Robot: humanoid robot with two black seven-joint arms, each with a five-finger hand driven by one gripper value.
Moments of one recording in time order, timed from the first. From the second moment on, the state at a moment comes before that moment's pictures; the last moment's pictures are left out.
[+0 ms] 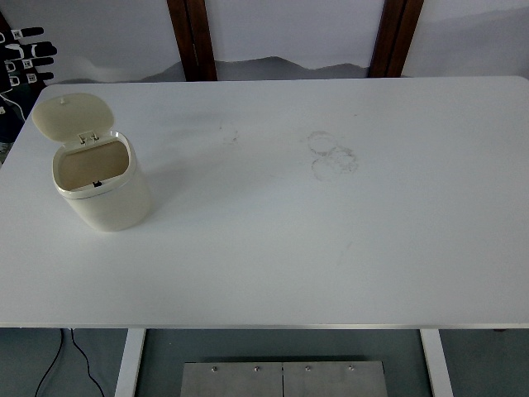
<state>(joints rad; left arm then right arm) -1.28 1.00 -0.14 -1.07 -0.30 -0.20 0.29 0.03 0.00 0.22 0.16 -0.38 -0.02 -0.06</state>
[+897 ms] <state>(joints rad) -1.45 1.01 0.09 -1.18 -0.31 -0.19 0.37 0.03 0.00 0.22 0.16 -0.38 -0.02 -0.06</state>
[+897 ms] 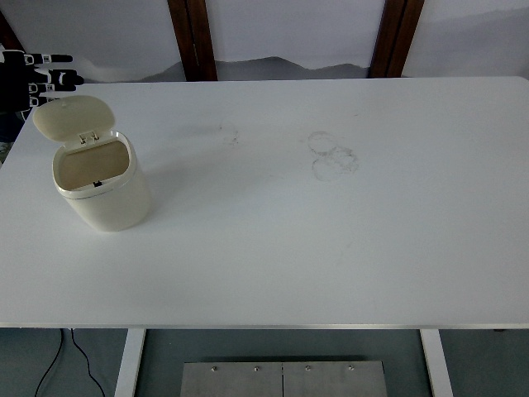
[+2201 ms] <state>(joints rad) -1.51 1.02 0.26 -1.33 -0.31 -0.19 0.39 0.03 0.00 0.22 0.16 -0.38 -0.02 -0.06</state>
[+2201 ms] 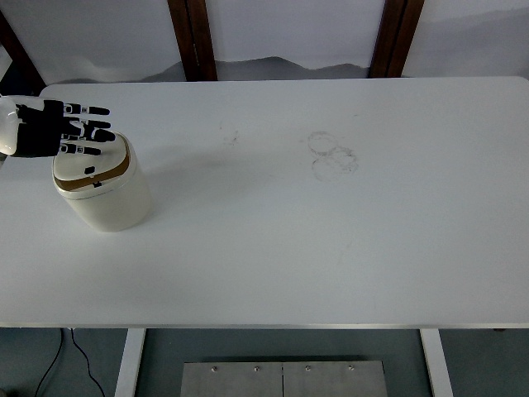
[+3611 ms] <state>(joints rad) -1.51 1.05 0.29 -1.37 -0.31 -0.19 0.38 0.03 0.00 0.22 0.16 -0.38 -0.02 -0.06</state>
